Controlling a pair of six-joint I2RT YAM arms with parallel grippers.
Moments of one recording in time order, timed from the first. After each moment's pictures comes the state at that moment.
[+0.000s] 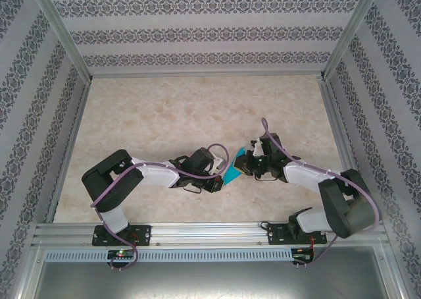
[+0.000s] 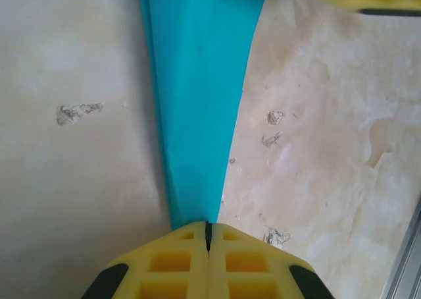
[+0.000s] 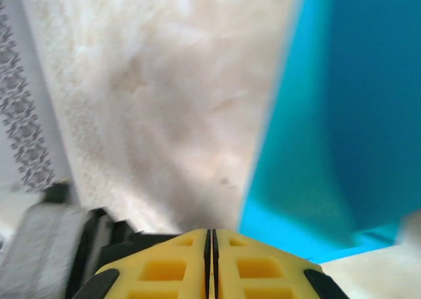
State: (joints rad) left arm -0.87 1.75 0.76 0.07 0.37 -0.48; right arm 0.40 1.34 0.49 0.01 -0.63 0.95
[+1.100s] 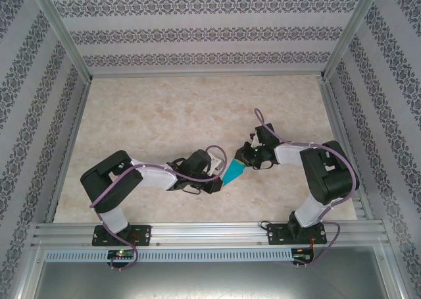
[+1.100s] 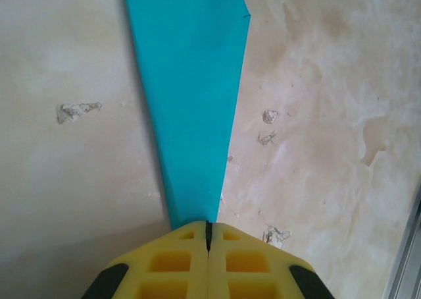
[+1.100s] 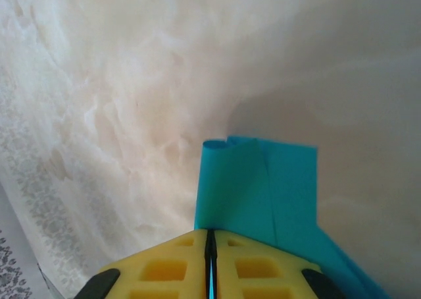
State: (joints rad) left arm -0.87 1.73 0.70 0.16 0.38 -0.48; right arm 0.29 1.67 0.70 -0.08 -0.55 0.83
